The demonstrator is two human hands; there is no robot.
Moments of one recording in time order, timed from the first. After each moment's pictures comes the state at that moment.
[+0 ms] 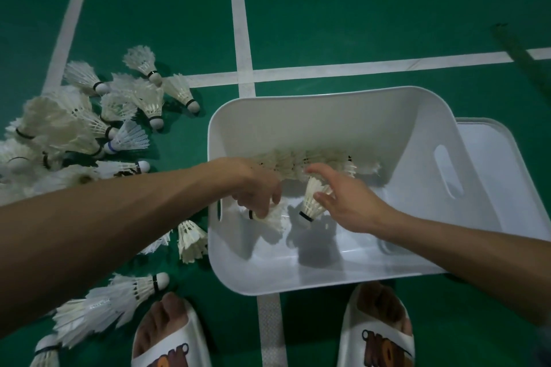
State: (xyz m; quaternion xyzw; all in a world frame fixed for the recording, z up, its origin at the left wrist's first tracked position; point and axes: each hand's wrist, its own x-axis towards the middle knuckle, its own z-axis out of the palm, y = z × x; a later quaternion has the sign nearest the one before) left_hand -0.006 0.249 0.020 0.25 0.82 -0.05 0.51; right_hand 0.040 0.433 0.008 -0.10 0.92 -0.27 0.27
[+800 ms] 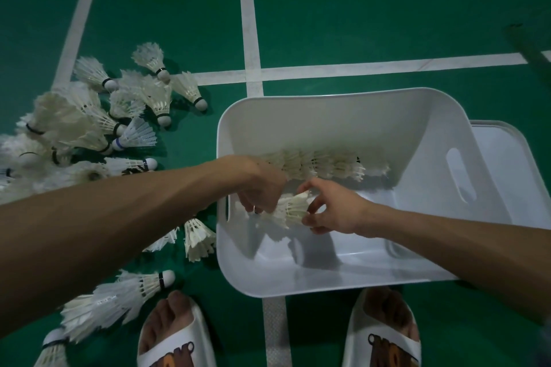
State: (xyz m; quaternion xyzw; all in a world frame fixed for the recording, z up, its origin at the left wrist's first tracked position) left_hand -0.012 0.246 0.011 0.23 0.82 -0.03 0.52; right_hand 0.037 0.411 -0.001 0.01 0.80 -0.40 0.44
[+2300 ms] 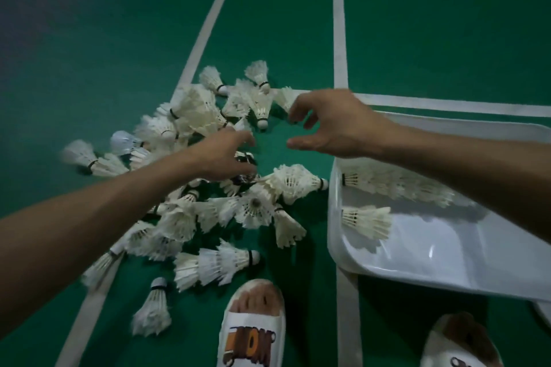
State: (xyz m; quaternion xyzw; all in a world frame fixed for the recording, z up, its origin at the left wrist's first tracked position) left_hand 0.060 0.033 0.071 0.01 0.97 0.16 0.20; right_hand 0.005 0.239 0.131 -0.34 0.90 -0.22 0.15
